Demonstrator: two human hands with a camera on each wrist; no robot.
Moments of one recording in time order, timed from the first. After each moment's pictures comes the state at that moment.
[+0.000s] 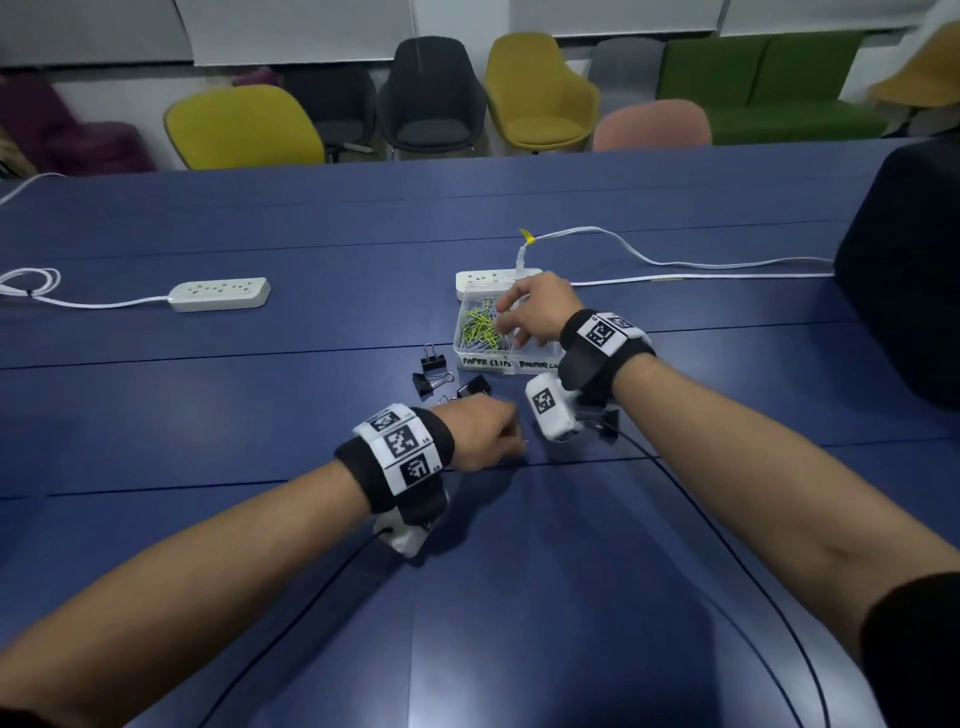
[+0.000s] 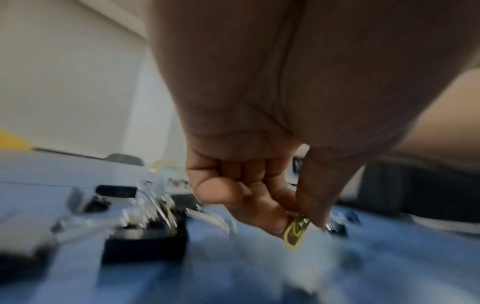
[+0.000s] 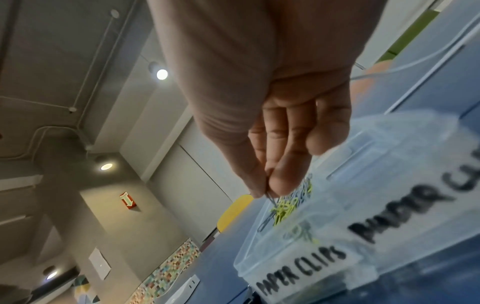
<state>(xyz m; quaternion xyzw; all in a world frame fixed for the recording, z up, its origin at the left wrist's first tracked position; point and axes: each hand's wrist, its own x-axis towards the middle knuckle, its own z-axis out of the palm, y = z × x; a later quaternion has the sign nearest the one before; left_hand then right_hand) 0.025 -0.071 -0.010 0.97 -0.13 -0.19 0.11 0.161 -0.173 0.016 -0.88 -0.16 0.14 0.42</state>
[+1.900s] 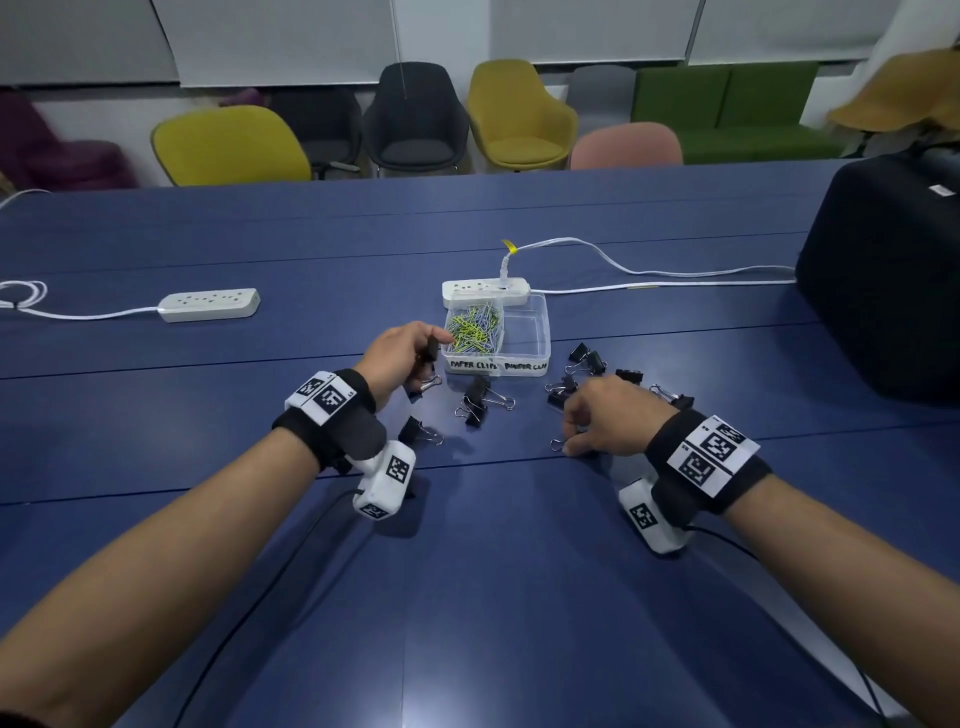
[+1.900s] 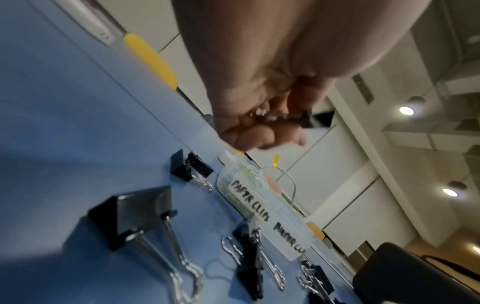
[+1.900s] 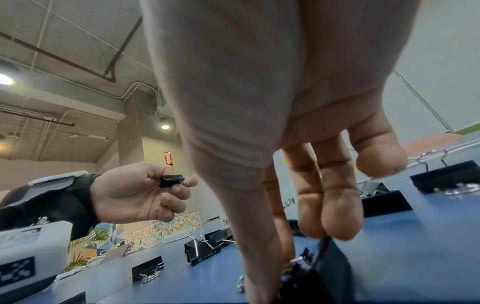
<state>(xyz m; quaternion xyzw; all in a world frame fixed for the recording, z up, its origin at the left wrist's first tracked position) 0.048 -0.009 0.001 0.78 0.10 0.01 0.62 0.078 -0.282 -0.016 -0.95 -0.28 0.13 0.09</state>
